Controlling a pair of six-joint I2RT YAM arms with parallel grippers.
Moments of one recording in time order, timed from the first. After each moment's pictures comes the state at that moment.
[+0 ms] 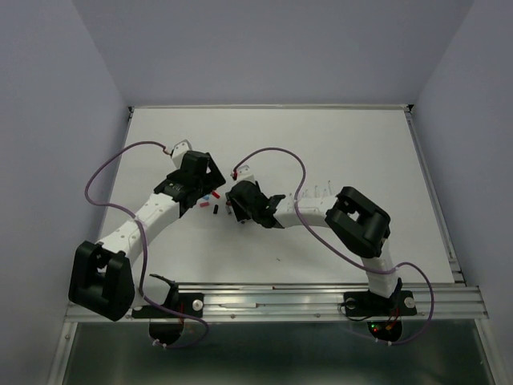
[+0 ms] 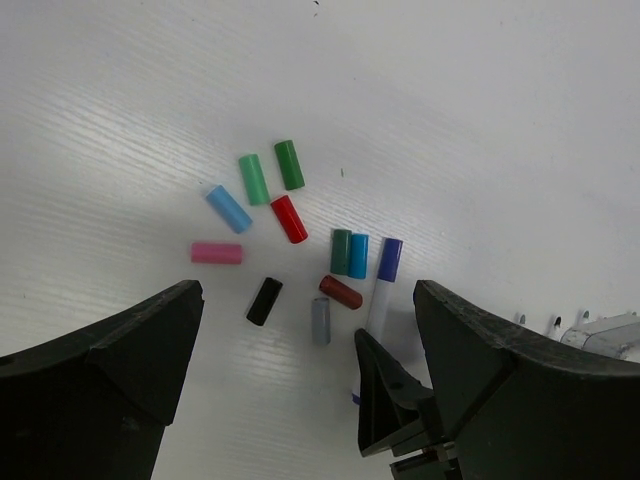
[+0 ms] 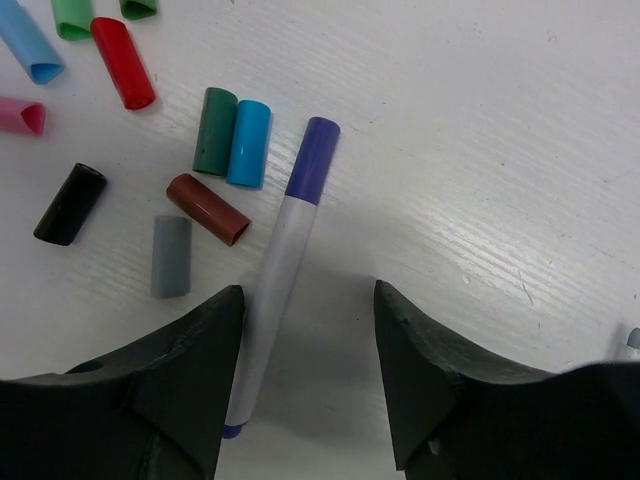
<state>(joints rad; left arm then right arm) -0.40 1.28 0.87 -0.36 -0.33 -0.77 0.99 2.05 1.29 -0.02 0.42 0.38</state>
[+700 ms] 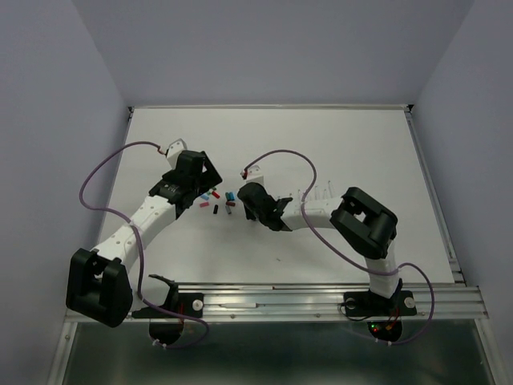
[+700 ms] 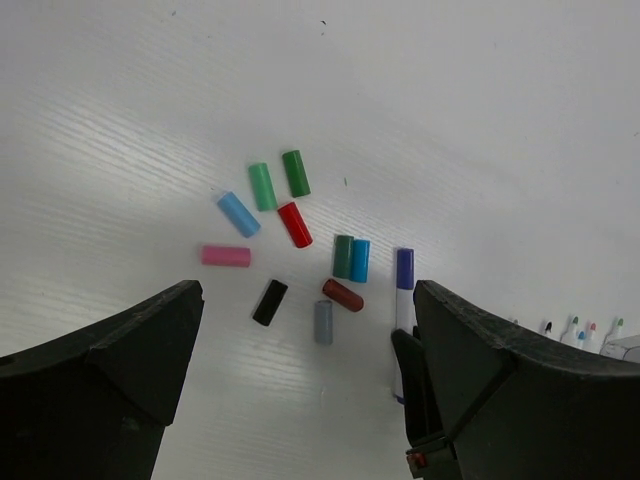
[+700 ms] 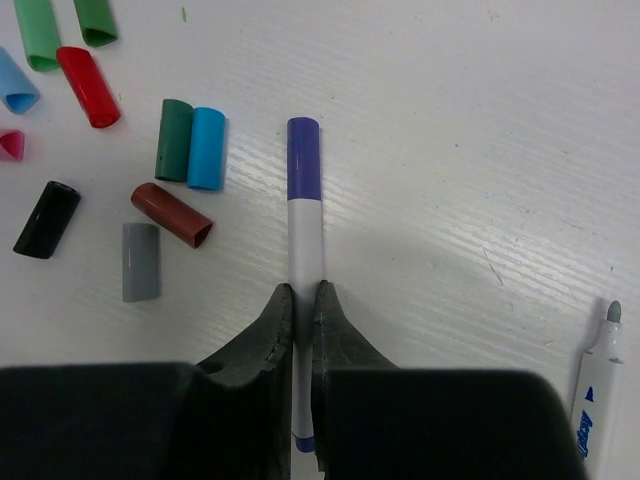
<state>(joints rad) -0.38 1.23 0.87 -0.38 -0.34 -0.77 0.98 2.00 1.18 0.09 0.41 0.47</state>
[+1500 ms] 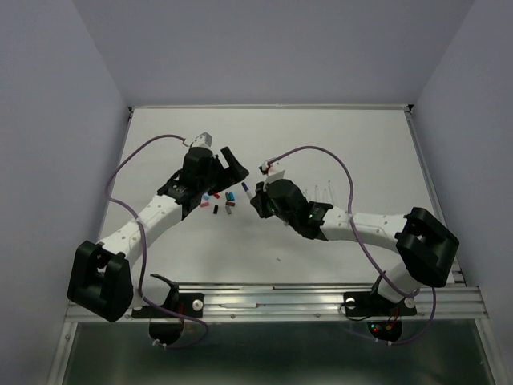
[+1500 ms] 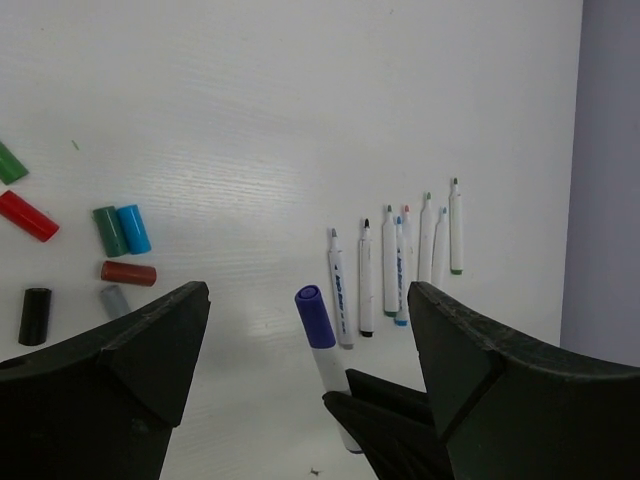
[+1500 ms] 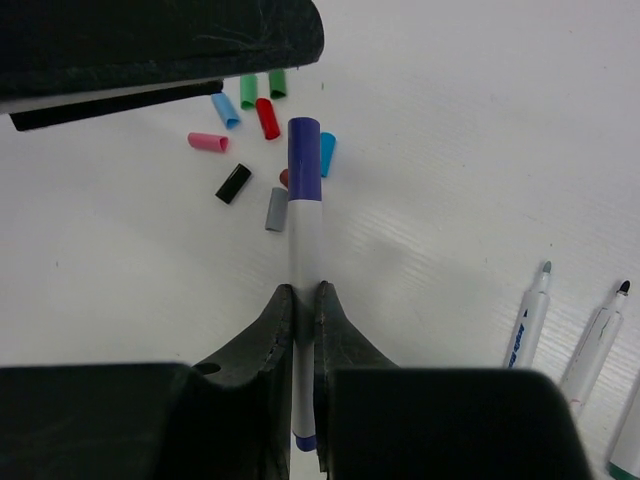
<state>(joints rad) -0.45 1.26 0.86 -0.14 0.04 -0.79 0.98 1.56 0.93 0.18 0.29 0.41</state>
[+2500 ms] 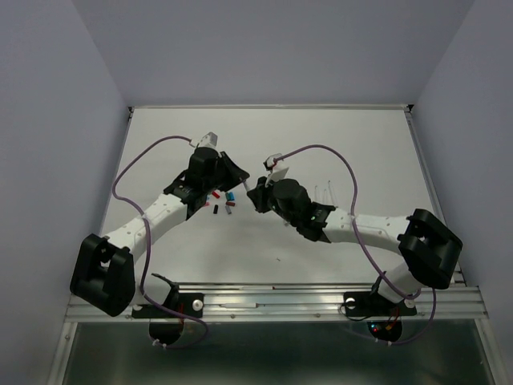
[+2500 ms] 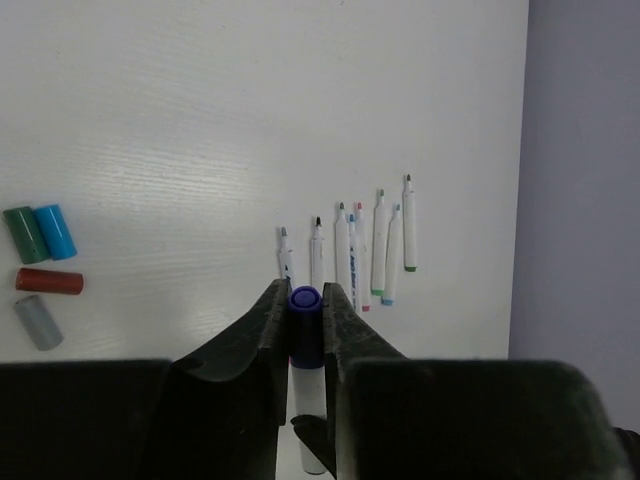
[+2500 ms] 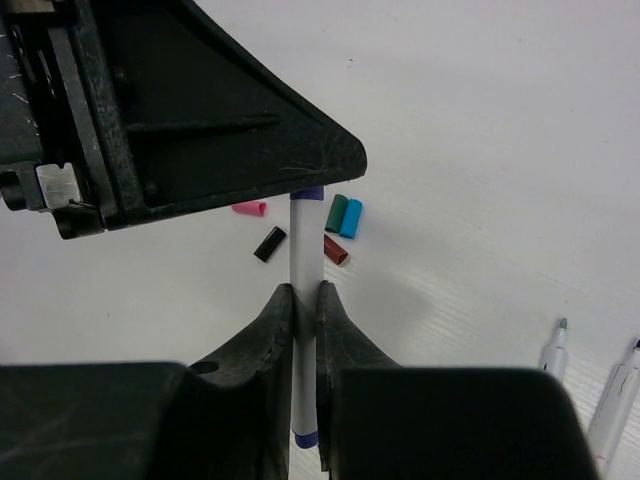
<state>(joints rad) -0.49 1.31 0.86 -0.04 0.08 -0.89 0.98 1.53 0.90 0.35 0.31 0.42</state>
